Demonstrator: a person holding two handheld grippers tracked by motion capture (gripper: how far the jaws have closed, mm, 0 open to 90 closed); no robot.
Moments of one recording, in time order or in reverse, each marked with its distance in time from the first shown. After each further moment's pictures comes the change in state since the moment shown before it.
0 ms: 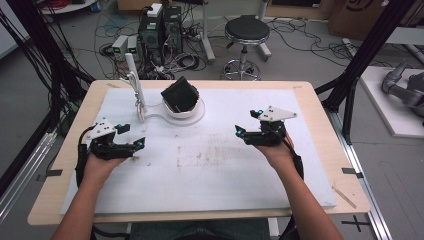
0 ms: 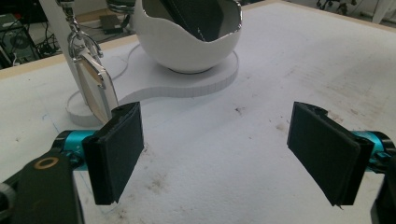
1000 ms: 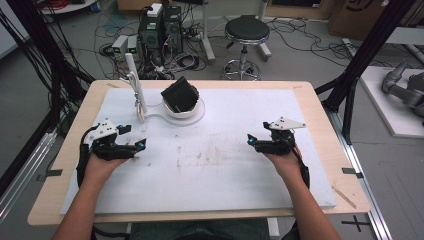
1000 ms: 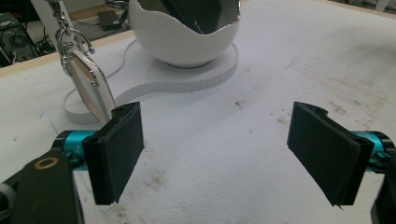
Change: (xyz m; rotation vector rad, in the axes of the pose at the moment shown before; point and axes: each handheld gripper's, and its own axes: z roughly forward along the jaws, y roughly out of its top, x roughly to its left) left arm -0.002 0.000 0.003 0.022 0.001 0.025; right arm -0.020 -0.052 -0.004 0.078 -0.062 0.116
